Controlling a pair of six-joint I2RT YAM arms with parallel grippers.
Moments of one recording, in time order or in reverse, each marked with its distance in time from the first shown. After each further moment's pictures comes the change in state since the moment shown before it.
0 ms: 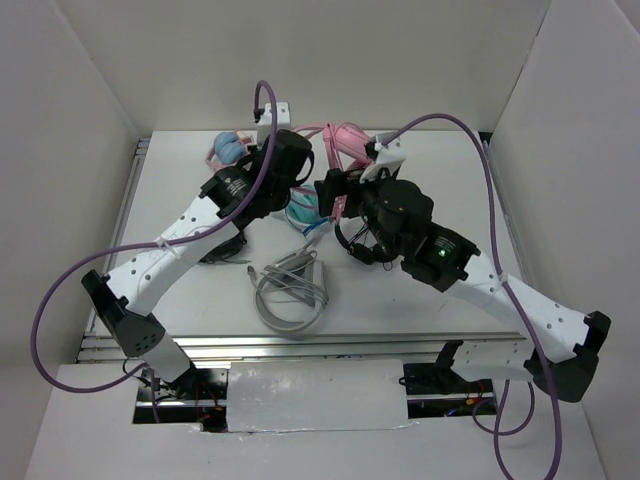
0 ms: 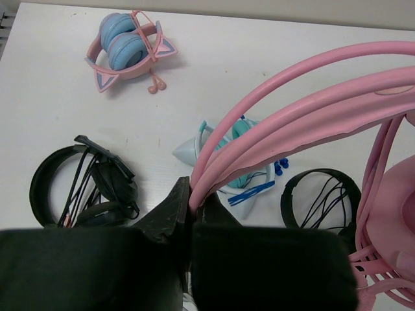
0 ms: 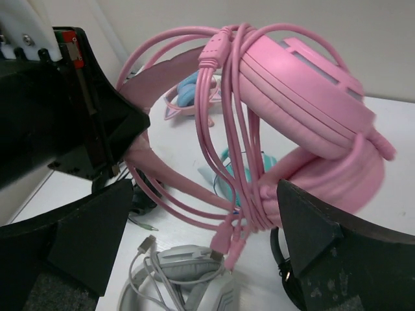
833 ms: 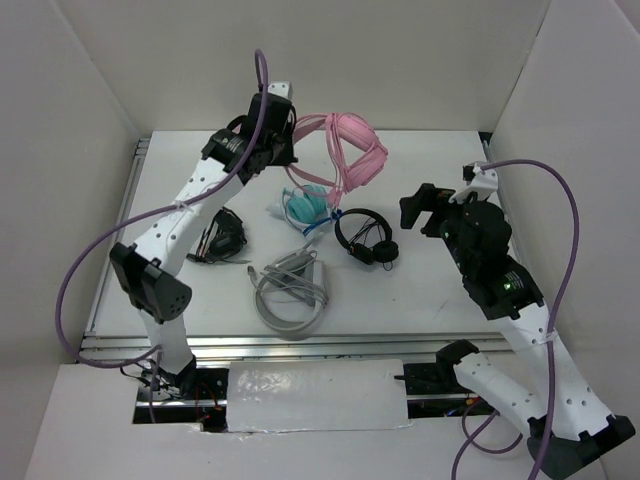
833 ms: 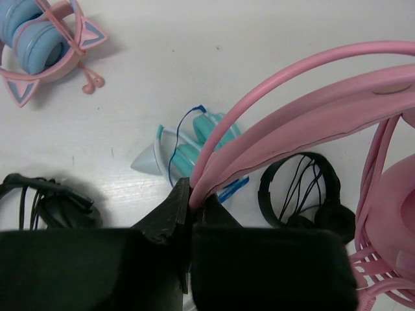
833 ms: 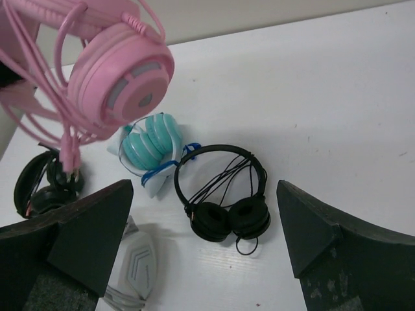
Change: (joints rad) left arm 0.236 0.206 0.213 -0.029 0.492 0.105; right arm -0.506 -0.394 -0.278 -0.253 -0.244 0.119
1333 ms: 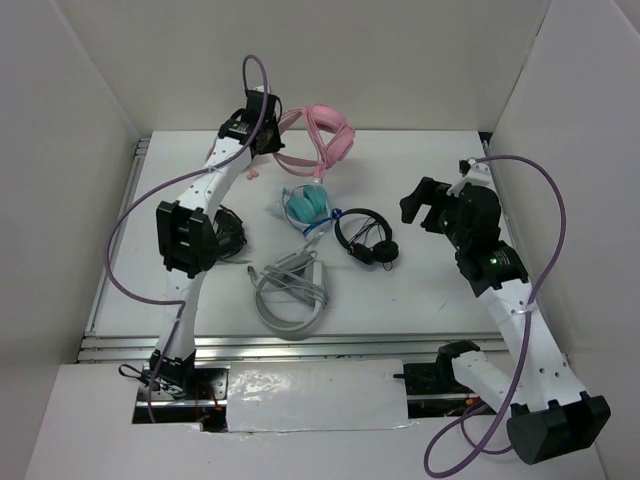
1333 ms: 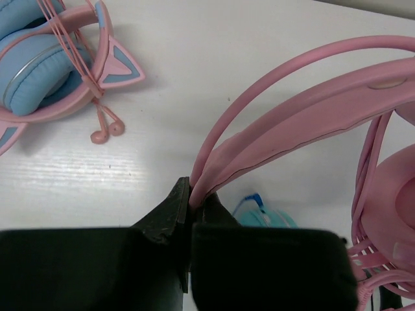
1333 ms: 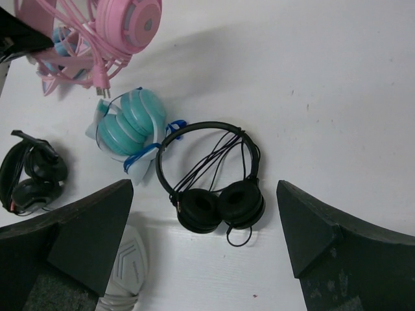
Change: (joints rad) left arm 0.208 0.456 0.283 0.096 0.097 -0.032; right arm -0.213 0.104 -0.053 0.018 -0.219 0.053
